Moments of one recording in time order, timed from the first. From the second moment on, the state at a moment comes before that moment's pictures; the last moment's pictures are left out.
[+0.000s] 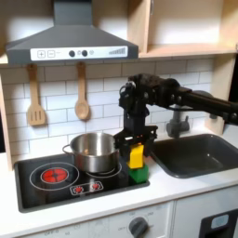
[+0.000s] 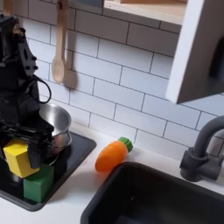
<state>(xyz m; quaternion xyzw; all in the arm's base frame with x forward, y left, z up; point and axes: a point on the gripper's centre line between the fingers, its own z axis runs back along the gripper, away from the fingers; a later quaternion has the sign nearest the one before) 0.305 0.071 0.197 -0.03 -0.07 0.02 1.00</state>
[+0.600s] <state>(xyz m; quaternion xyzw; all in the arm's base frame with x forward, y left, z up) 0.304 0.068 0.190 -0.03 -0.06 0.02 1.00</state>
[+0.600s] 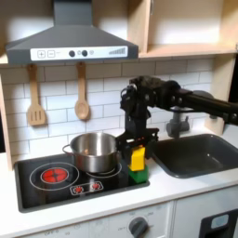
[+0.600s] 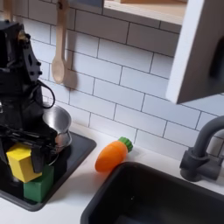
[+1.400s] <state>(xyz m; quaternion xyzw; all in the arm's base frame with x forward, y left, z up) 0.300 0.063 0.188 -0.03 -0.06 0.02 1.00</state>
